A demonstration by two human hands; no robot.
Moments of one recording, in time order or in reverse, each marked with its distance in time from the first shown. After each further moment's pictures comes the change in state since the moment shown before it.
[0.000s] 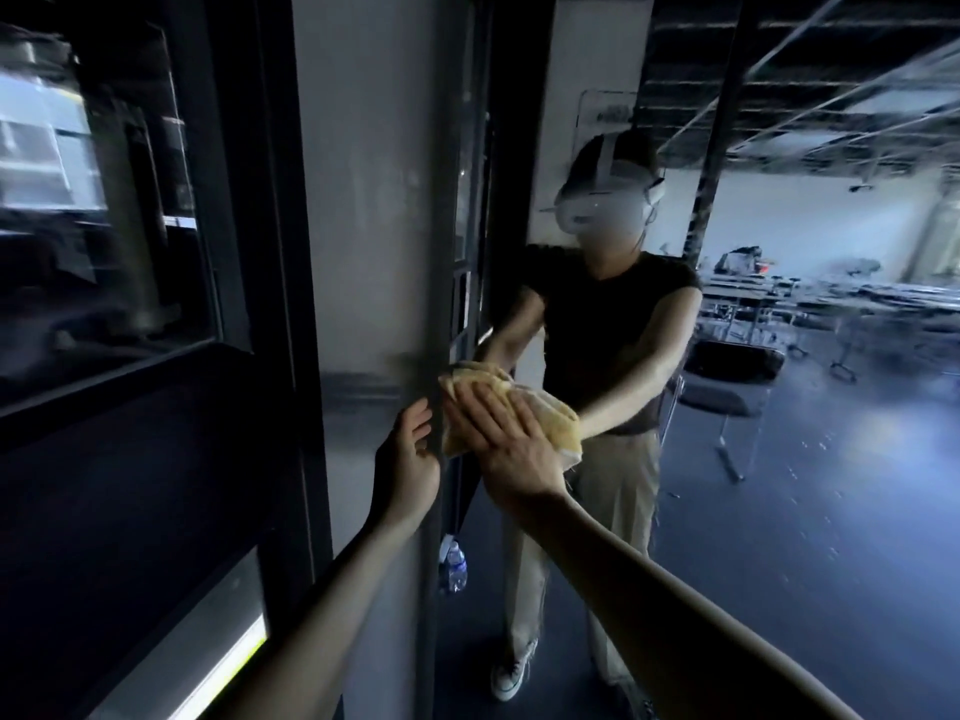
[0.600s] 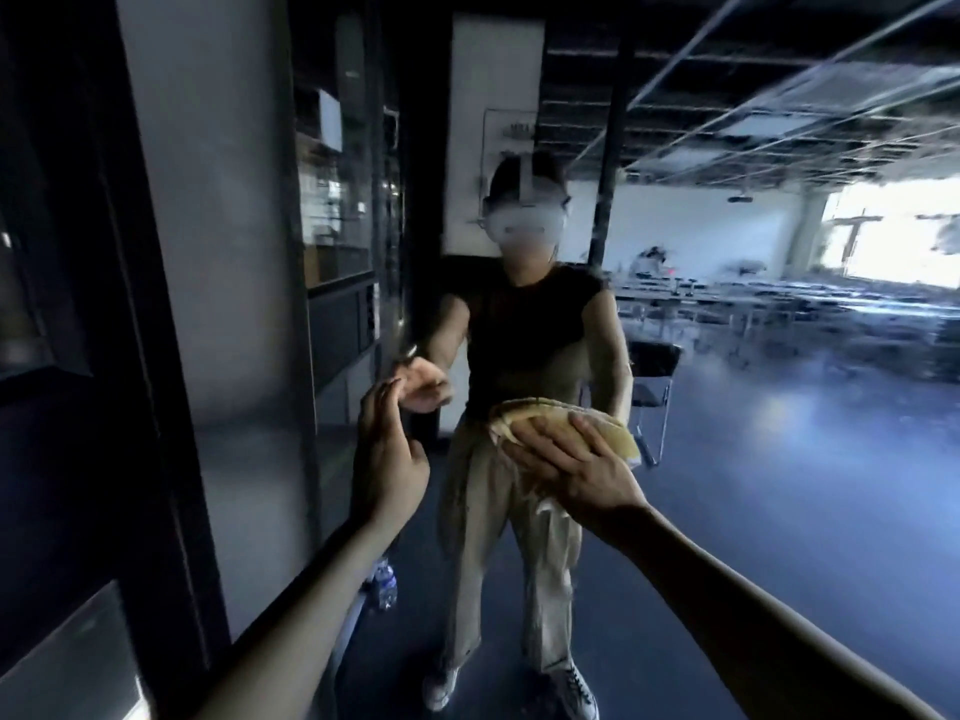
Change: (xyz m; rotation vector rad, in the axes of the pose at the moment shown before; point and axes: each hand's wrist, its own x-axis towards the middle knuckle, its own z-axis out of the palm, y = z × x) left_hand -0.050 0.068 0.091 0.308 0.067 0.484; right_hand -0.140 0.182 -0.041 -0.343 0.004 -0.224
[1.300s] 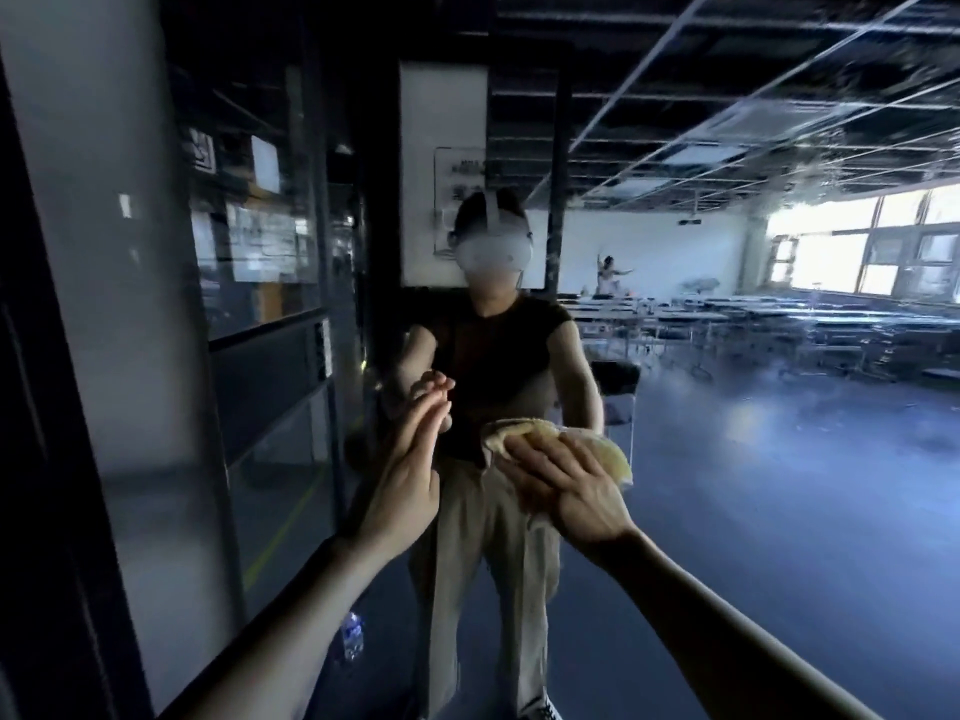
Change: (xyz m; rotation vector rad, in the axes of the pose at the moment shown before) left_hand 0.004 0.080 0.040 -0.093 -0.205 0.435; right_hand -0.054 0.053 -0.001 0.167 0.131 0.204
